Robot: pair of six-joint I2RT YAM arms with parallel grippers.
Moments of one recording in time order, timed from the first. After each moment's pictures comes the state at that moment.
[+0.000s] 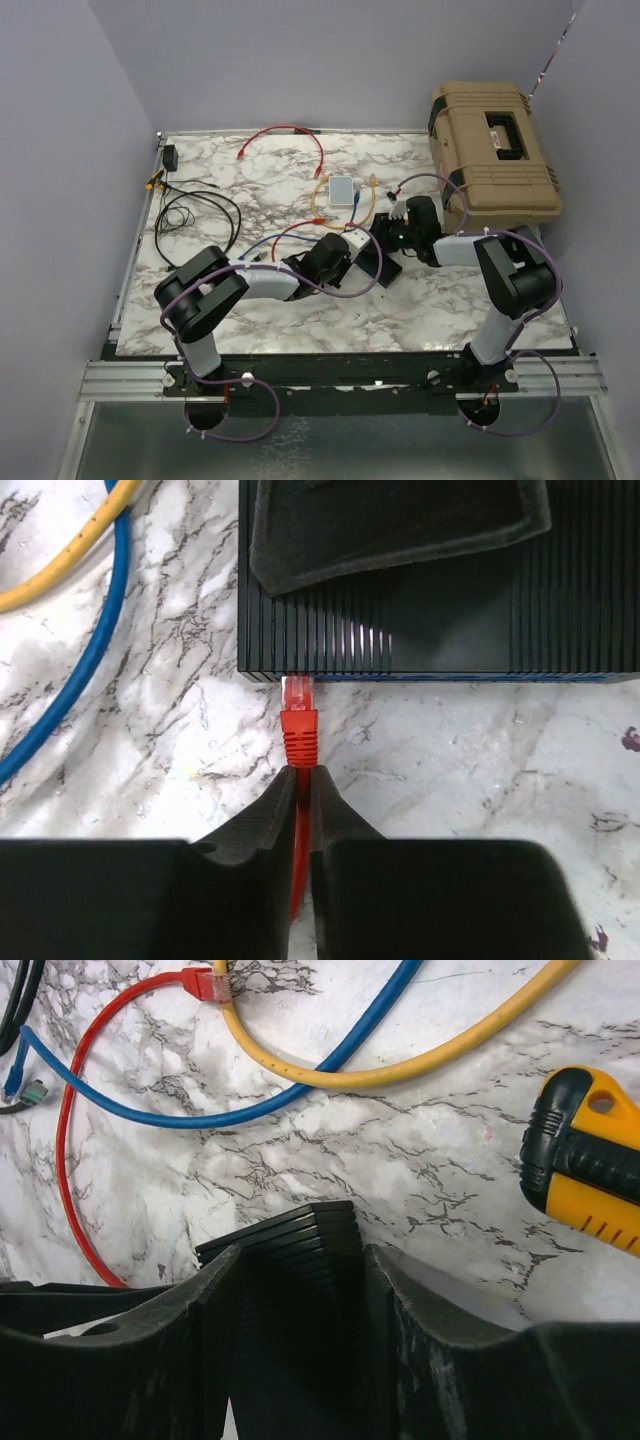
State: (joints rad) left arm -0.90 1.75 0.81 0.27 -0.12 -0.05; right arm 0.36 1.77 0.74 0.39 -0.49 0.36
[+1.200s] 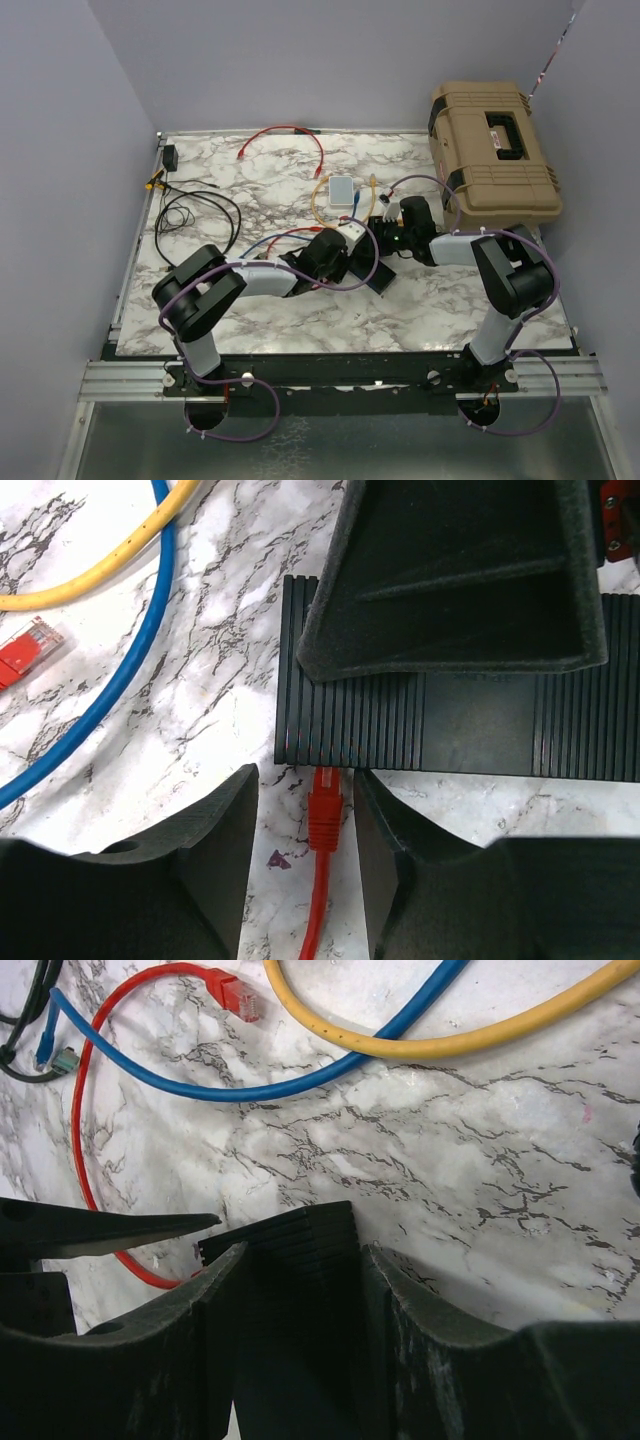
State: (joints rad) left arm -0.87 1.73 0.82 0.26 -0.14 -0.11; right arm 0.39 1.78 0.77 0.32 -0.55 0.38
